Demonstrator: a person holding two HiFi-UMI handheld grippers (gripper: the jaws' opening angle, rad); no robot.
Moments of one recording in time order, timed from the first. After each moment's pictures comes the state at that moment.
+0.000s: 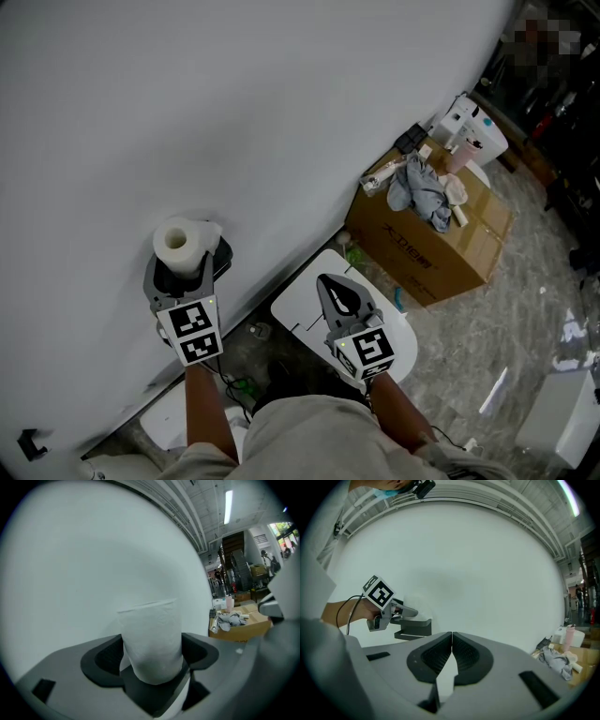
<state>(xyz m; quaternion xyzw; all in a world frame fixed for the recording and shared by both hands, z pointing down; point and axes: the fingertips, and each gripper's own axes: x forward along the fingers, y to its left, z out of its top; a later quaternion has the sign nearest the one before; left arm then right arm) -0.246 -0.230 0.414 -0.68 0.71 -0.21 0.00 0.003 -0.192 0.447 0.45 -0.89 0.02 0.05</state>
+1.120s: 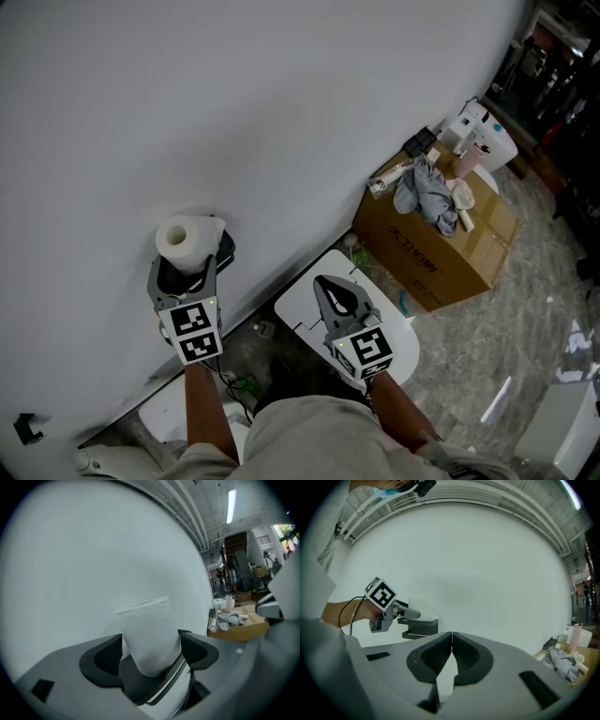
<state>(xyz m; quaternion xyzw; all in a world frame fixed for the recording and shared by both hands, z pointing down) -0.240 -0.207 0.420 -0.67 0.71 -0.21 -0.01 0.001 -0.179 0.447 0.41 -0.91 0.02 0.05</state>
